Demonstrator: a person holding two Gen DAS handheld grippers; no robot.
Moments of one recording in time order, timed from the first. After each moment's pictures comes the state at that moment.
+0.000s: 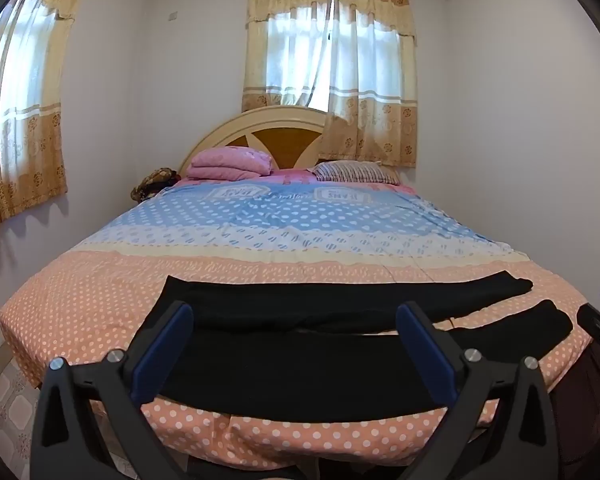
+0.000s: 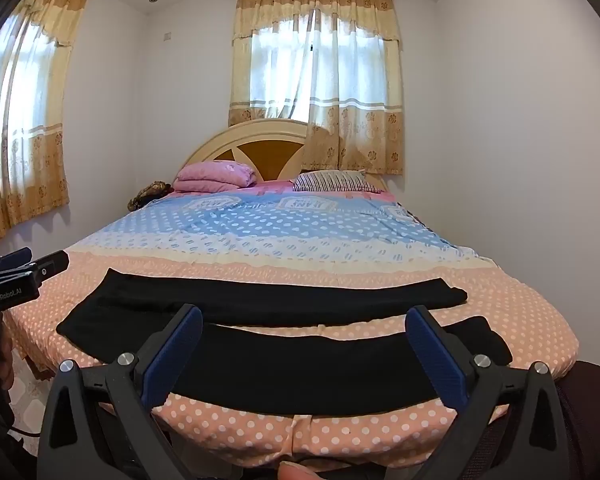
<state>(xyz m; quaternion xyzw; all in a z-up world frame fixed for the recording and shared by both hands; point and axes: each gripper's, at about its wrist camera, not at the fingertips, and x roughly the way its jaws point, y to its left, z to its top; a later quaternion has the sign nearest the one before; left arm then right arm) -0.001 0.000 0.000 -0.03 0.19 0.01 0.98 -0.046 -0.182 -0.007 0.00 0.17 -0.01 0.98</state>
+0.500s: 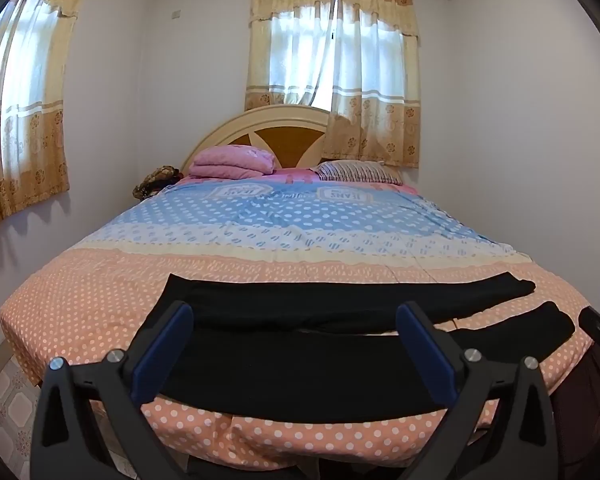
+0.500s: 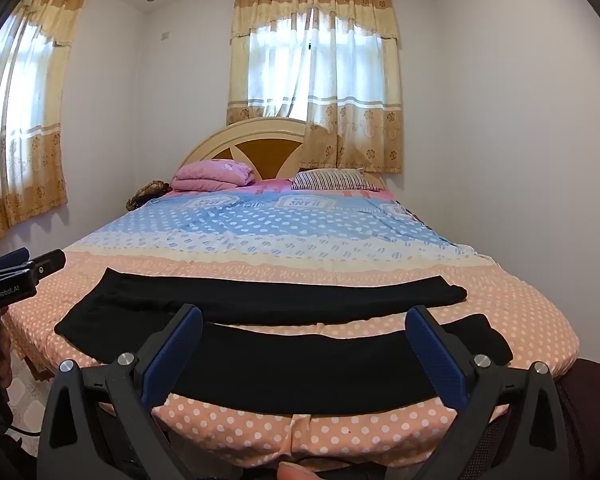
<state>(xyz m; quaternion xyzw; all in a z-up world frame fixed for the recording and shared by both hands) 0.005 0.004 -0.005 -0.02 0.20 0.01 0.98 -0.042 -0.183 -0.009 0.00 0.18 -0.01 0.98</state>
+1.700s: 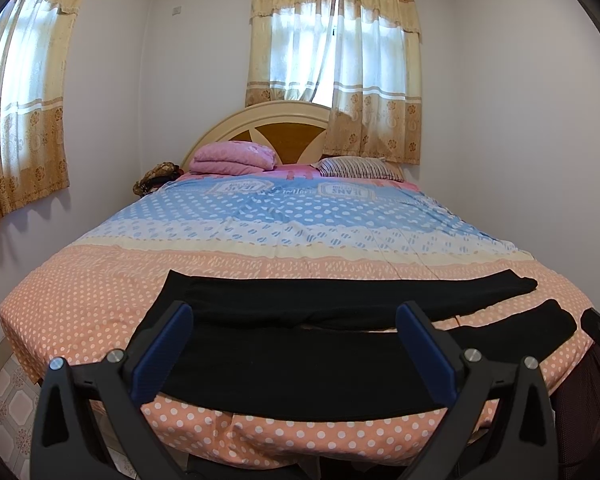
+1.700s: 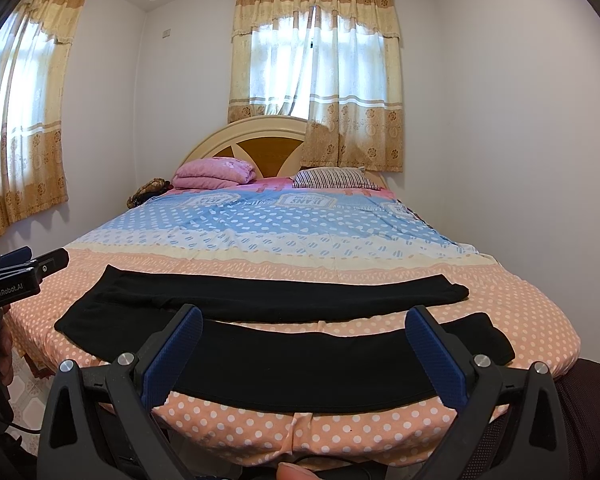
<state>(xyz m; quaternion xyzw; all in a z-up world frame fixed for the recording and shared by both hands) 0.003 0.009 -0.011 -0.03 0.20 0.01 0.98 -0.041 -0.179 -0.011 0.00 0.18 -0.02 0.98</state>
